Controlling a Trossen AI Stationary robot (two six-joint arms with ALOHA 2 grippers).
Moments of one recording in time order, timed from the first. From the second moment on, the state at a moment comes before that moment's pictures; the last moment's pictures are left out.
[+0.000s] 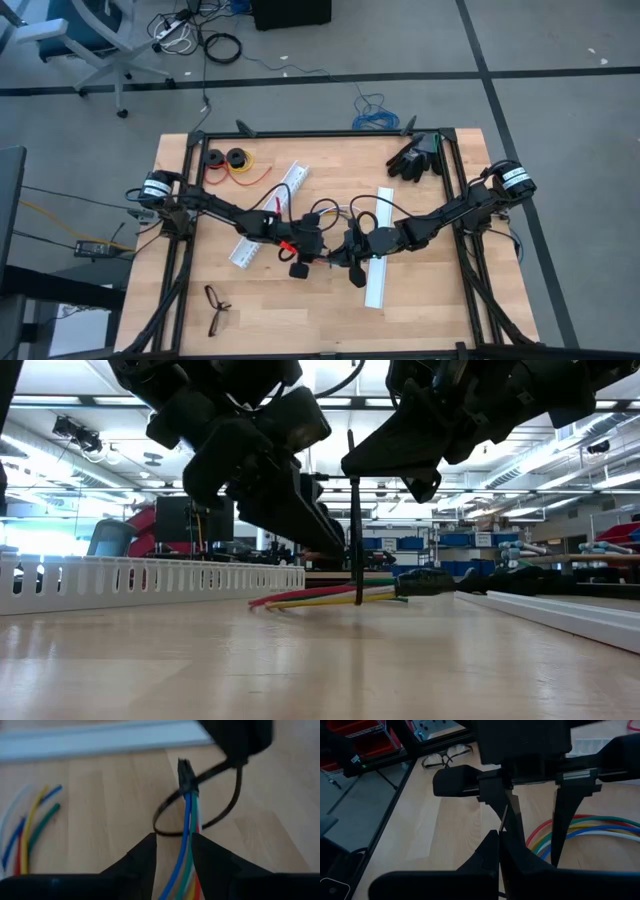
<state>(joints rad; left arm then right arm) -0.17 1.78 0.93 0.13 -0.02 0.07 0.33 1.64 0.75 0.51 0.18 0.38</state>
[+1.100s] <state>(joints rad) -0.40 1.45 0.36 1.05 -0.53 -0.09 0.31 1.64 0.75 0.48 0.18 0.39</state>
